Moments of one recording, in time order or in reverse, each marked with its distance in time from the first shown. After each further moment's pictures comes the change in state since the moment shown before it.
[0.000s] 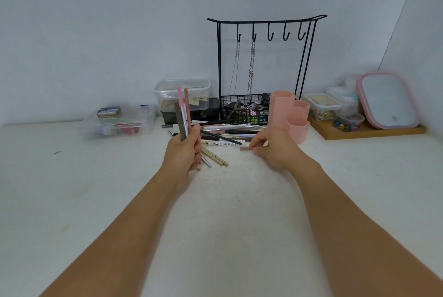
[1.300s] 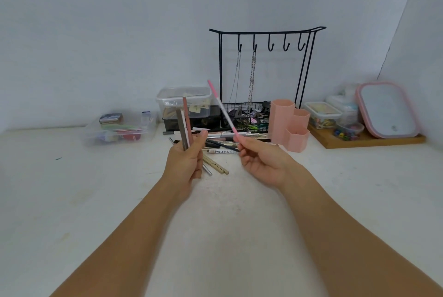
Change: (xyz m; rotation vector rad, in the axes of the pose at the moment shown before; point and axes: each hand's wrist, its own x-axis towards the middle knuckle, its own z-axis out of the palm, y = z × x) left_hand -0.003 0.000 0.004 -0.088 0.002 0.037; right_hand -0.005 -0.032 0.015 1.472 -0.214 0.477
